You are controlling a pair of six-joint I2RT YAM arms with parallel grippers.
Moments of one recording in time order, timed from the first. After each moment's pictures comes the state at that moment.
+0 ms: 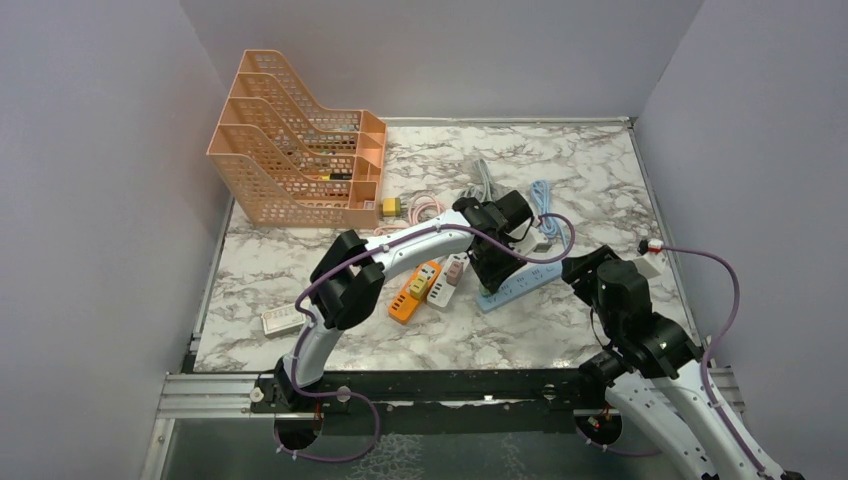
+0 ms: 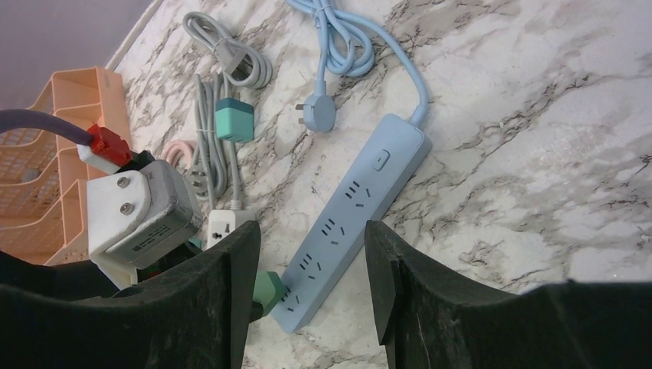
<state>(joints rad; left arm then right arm) -1.00 2.11 1.83 -0.93 0.29 0.12 0.50 0.42 0.59 -0.71 0.53 0.97</state>
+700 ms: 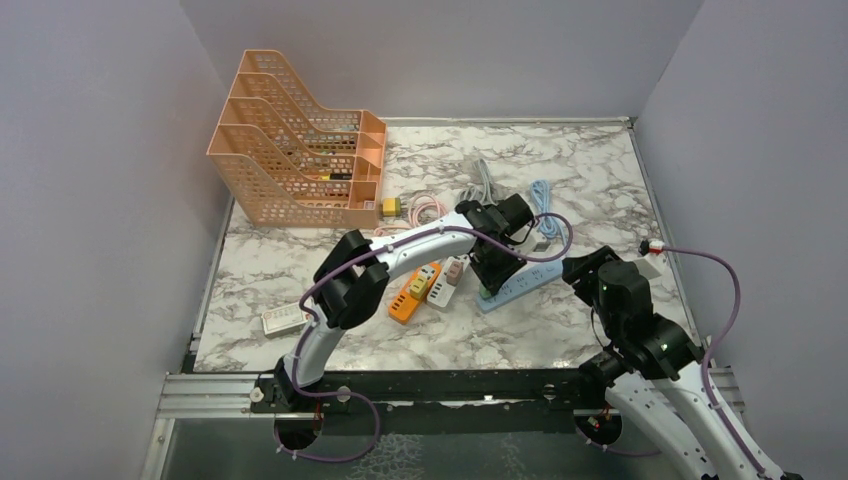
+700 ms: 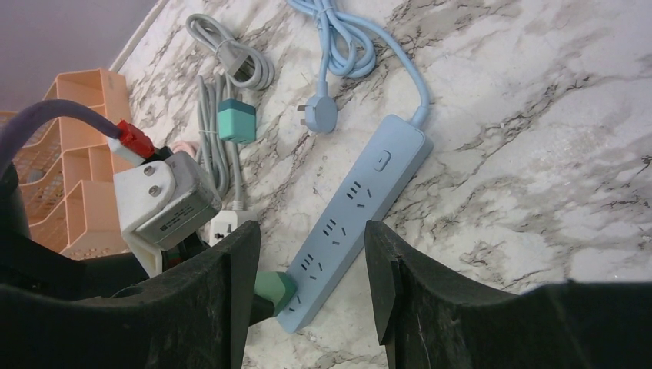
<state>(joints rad) -1.00 2.14 1.83 -0.93 0.27 0.05 0.50 0.41 0.59 -0.72 0.53 0.97</state>
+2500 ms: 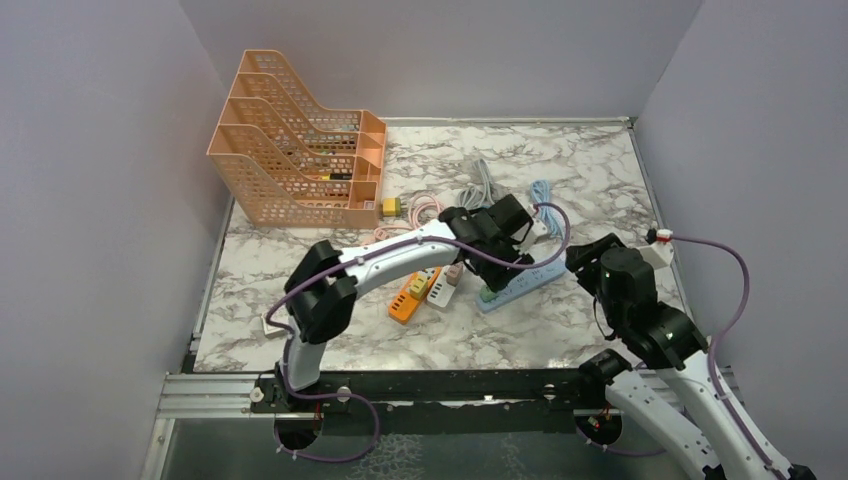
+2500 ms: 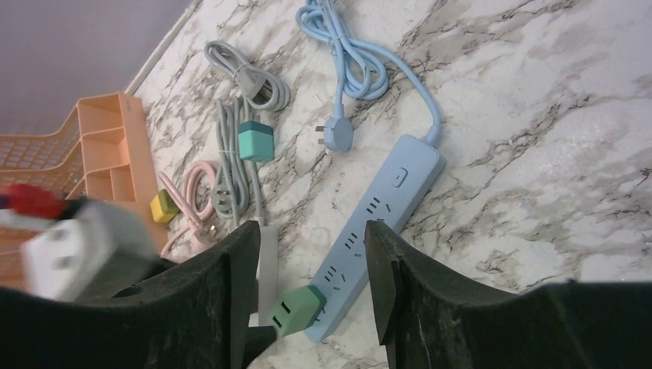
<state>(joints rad) -1.05 1.99 1.70 -0.78 0.10 -0.03 0.50 0.50 0.70 -0.74 0.57 1.00</state>
